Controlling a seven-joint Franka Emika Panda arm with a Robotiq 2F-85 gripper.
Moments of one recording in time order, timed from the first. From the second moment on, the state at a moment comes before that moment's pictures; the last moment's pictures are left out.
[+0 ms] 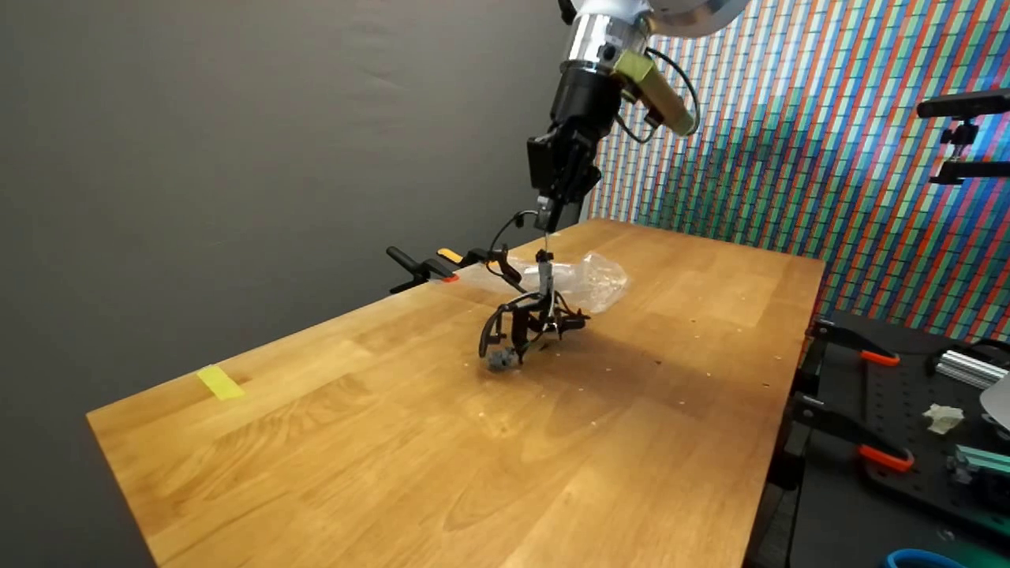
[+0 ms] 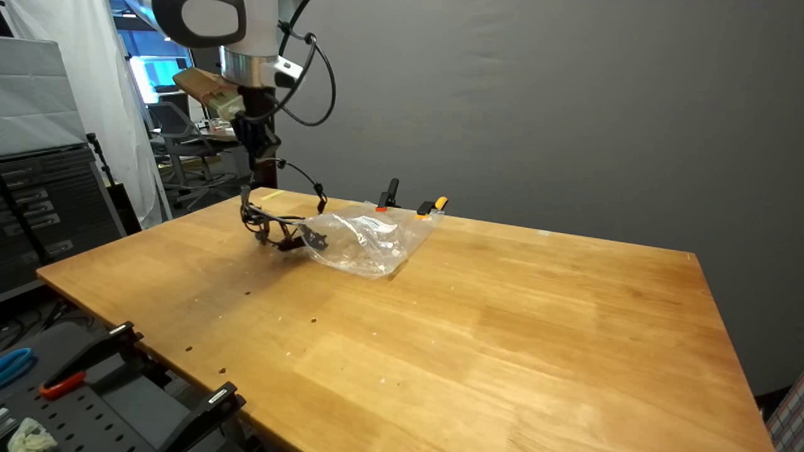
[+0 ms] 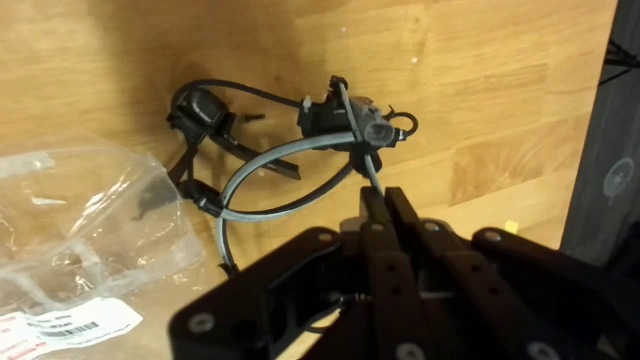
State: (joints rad) arm 0.19 0.11 0.09 -2.31 0.57 2.53 -0.11
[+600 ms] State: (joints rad) arm 0.06 0.20 0.13 -2.40 0.85 2.82 -0.44
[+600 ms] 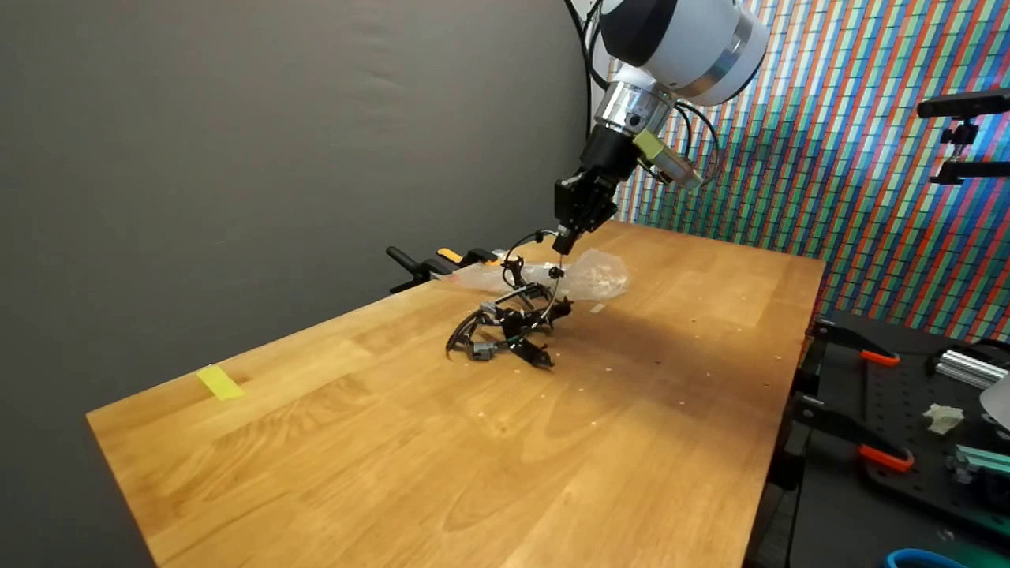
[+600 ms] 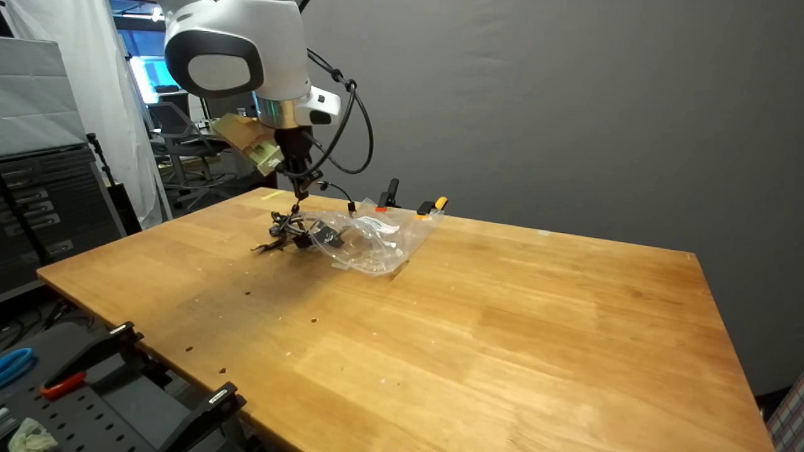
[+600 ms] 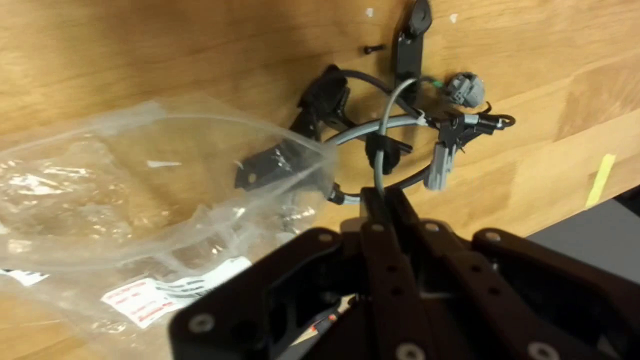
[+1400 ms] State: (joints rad) arm 0.02 -0.03 0.11 -2.61 1.02 2.67 -0.61
